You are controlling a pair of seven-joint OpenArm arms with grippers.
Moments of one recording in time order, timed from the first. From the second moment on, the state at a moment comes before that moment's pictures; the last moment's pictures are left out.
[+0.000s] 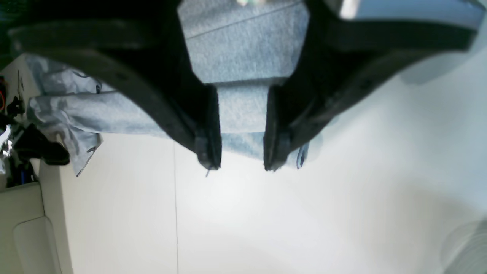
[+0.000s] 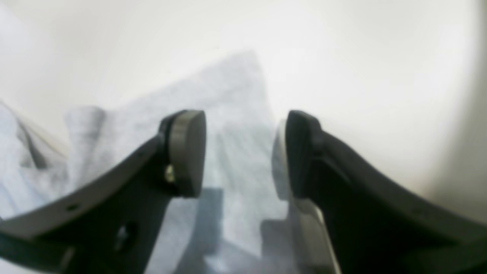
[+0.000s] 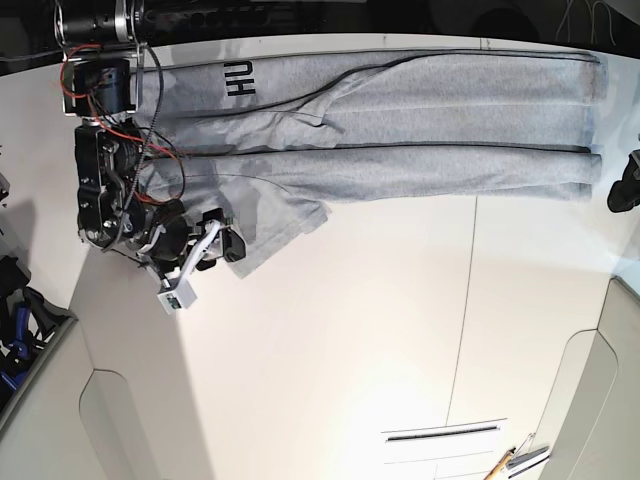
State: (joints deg) left arm 11.9 -37.5 -42.0 70.5 -69.5 -34.8 62.0; right arm 14.3 8.5 0.4 68.1 24.6 31.0 -50.6
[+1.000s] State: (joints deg) left arm 11.9 -37.3 -42.0 70.5 -69.5 -34.8 61.8; right arm -21.2 0.8 0.2 119.9 39.5 31.9 -67.6
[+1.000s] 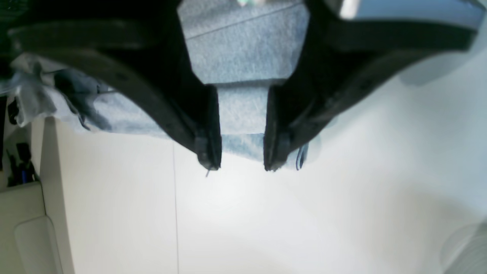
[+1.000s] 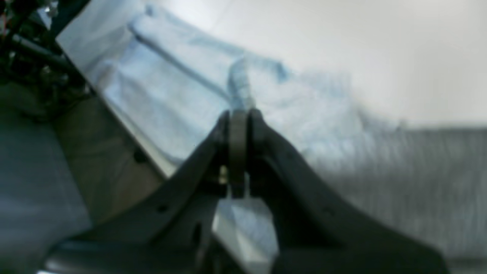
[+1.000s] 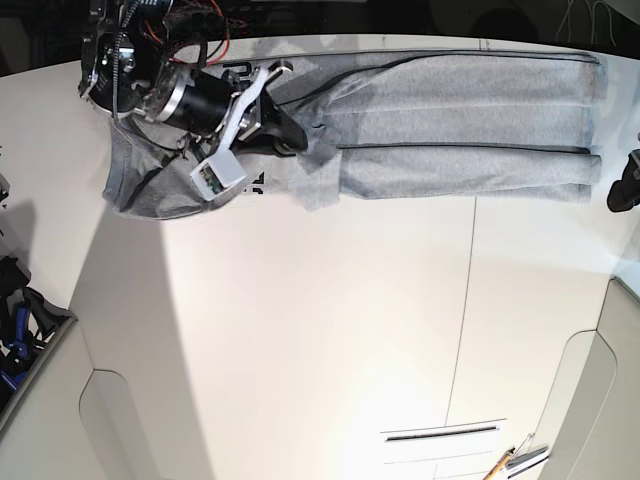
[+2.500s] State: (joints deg) left arm 23.0 -25.1 -47.0 70.5 -60.1 -34.8 52.1; right arm -22.1 0.7 21.7 121.3 29.4 28.8 -63.6
